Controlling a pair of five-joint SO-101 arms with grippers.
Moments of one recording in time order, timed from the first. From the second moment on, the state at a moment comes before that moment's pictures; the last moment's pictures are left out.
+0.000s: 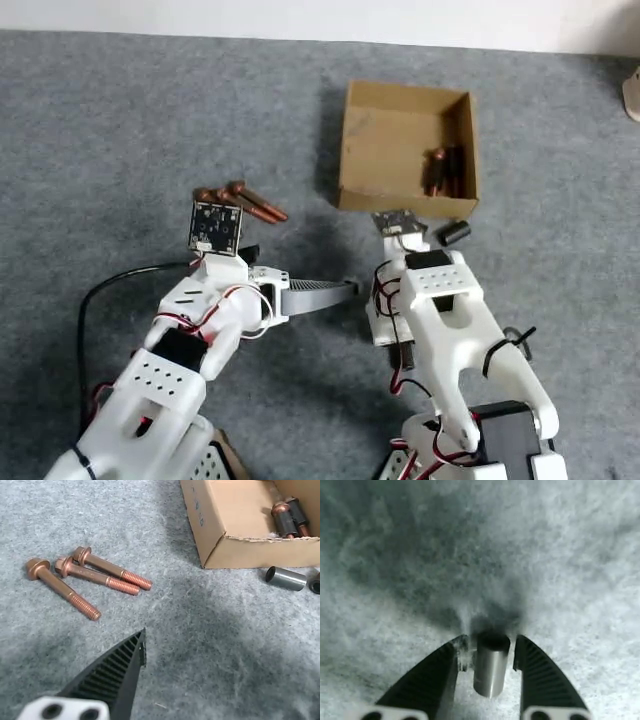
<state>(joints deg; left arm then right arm) 15.3 -55.3 80.2 19.9 16.9 -13.7 -16.3 51.2 62.8 4.4</state>
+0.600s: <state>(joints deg) 15.3 -55.3 80.2 19.9 16.9 -13.7 -16.4 54.5 61.8 4.4</state>
